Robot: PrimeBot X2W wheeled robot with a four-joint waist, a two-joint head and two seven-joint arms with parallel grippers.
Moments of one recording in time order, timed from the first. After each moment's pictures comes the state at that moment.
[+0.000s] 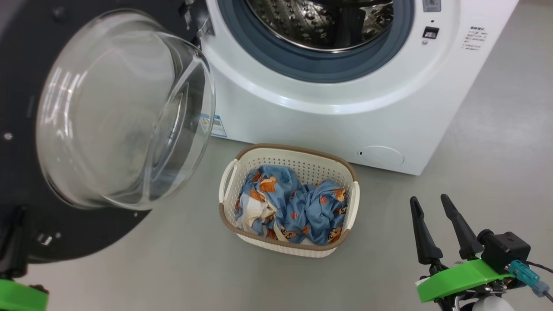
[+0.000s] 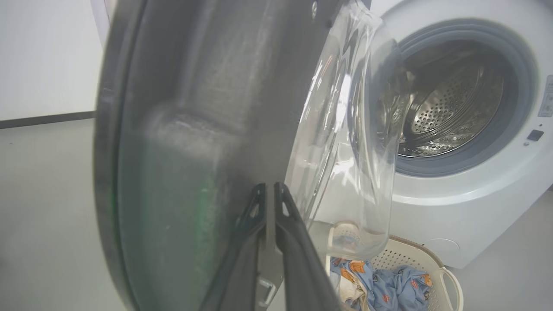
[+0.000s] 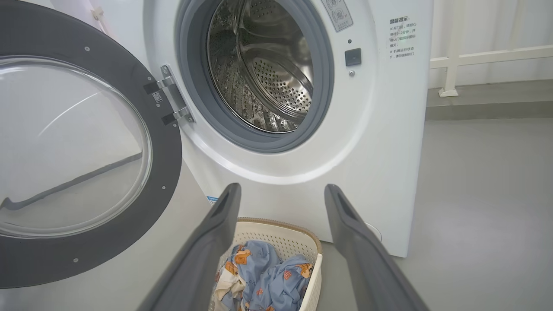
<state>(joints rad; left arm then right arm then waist) -0.13 0.57 -0.10 0.28 -0.81 -0.02 -0.18 -0.06 -0.07 0.06 0.22 0.32 0.13 -0.25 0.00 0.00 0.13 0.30</state>
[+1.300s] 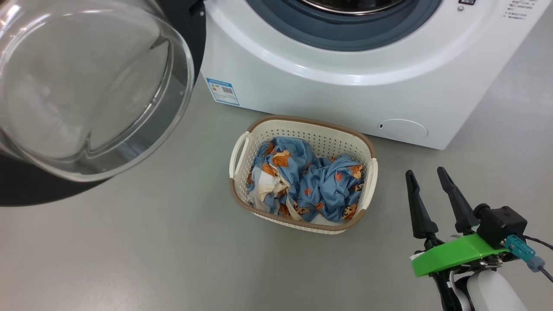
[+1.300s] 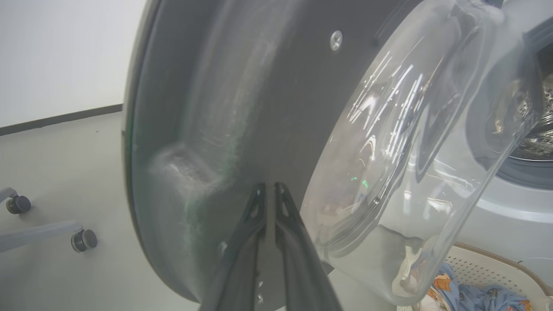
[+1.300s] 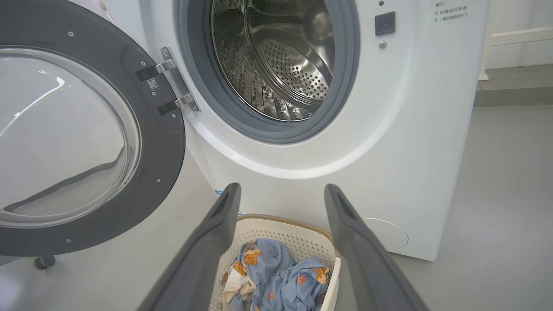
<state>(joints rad) -0.67 0.73 -0.37 0.85 -0.95 -0.13 -0.15 -0.16 -0.06 0.07 0.25 0.29 0.13 -0.25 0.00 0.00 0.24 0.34</state>
